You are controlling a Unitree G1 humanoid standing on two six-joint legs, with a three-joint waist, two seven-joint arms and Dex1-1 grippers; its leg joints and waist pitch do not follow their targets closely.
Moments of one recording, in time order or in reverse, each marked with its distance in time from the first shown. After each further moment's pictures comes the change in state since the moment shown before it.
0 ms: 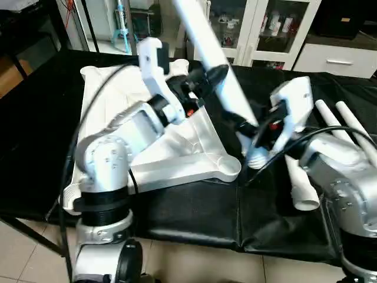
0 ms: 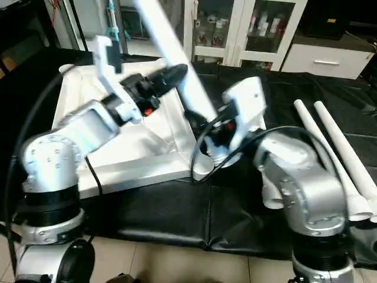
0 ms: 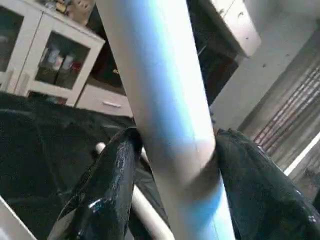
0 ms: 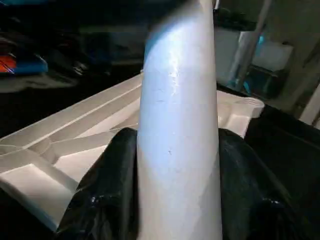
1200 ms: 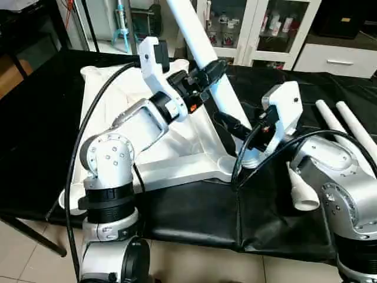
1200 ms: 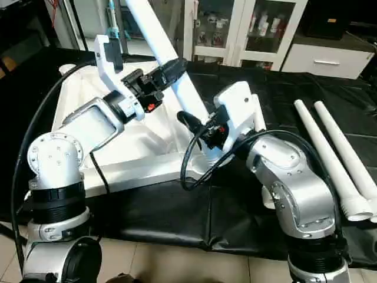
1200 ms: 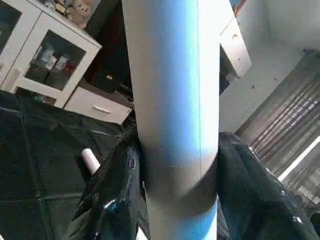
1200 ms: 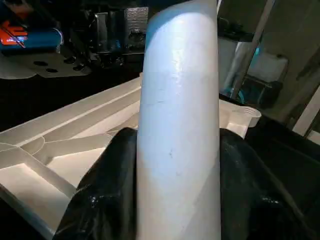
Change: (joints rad) left arm -0.018 -0.047 0.060 0.020 -0.091 0.005 0.057; right arm 0.017 0.005 0.054 0.010 -0.041 -0.084 -0.006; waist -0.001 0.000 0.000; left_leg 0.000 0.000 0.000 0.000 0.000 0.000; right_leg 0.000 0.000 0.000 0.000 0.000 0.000
